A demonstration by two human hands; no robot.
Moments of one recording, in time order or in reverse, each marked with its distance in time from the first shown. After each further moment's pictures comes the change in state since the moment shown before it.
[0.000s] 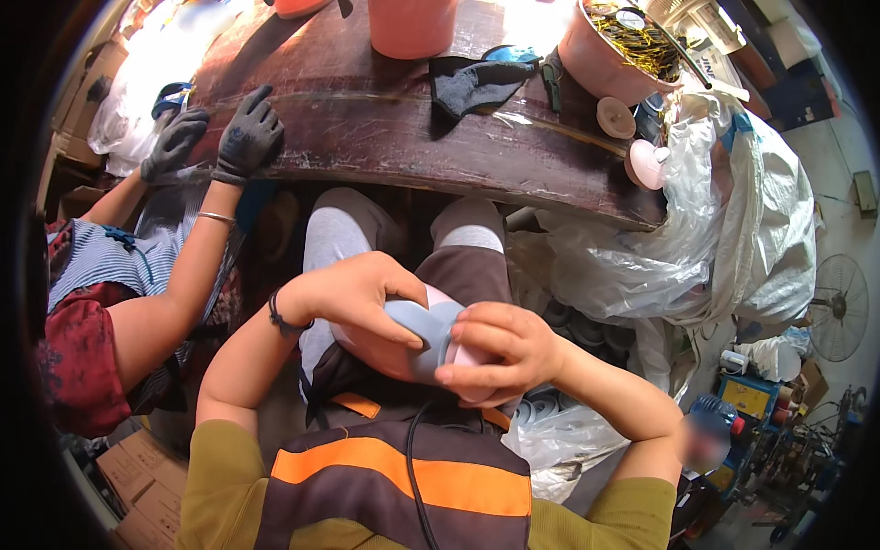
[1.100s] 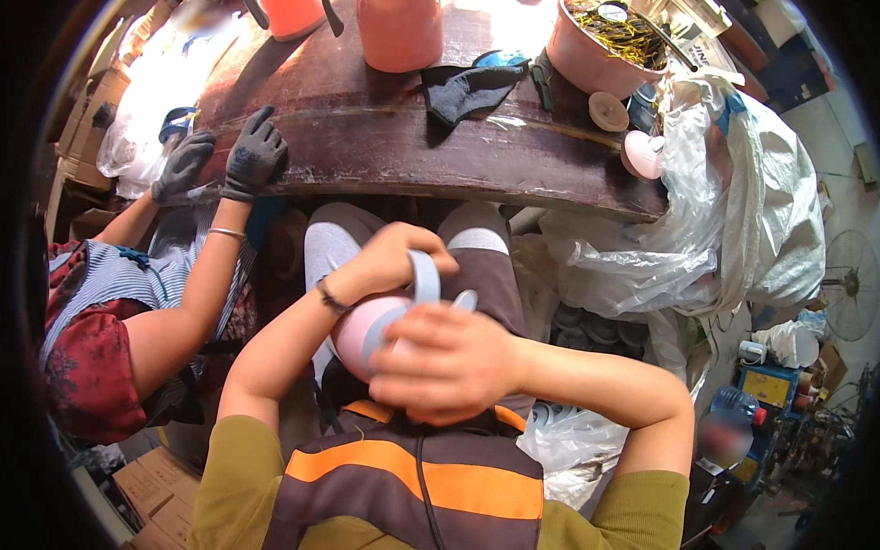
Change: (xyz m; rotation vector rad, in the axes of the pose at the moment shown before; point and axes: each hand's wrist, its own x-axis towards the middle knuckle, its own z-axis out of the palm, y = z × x) left_hand 0.038 -0.053 0.010 -0.143 0.359 -0.165; right_hand 0.063 -0.014 0.019 0.093 -0.024 -0.096
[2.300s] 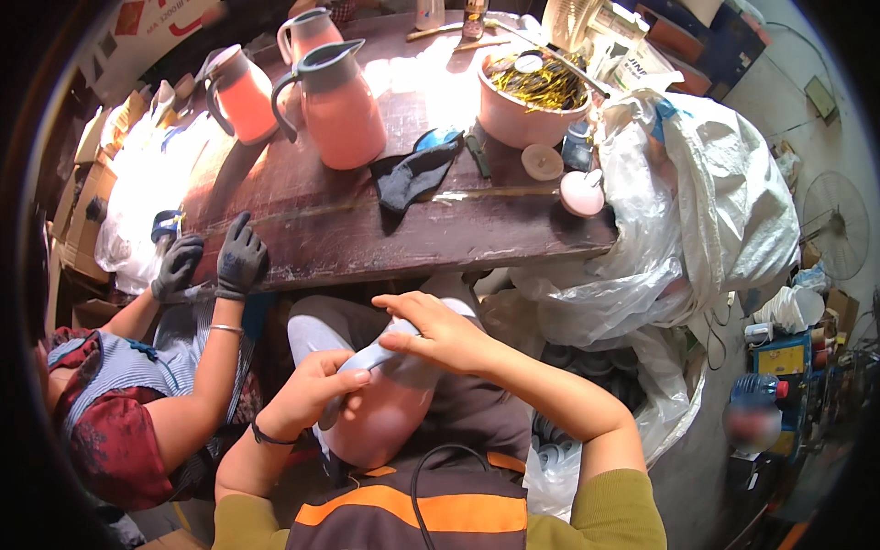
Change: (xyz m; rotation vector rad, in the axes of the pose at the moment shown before) left_hand -0.089 0.084 -0.016 -0.535 -0.039 -0.382; right_hand -0.018 0.051 -0.021 0.326 0.000 0.973
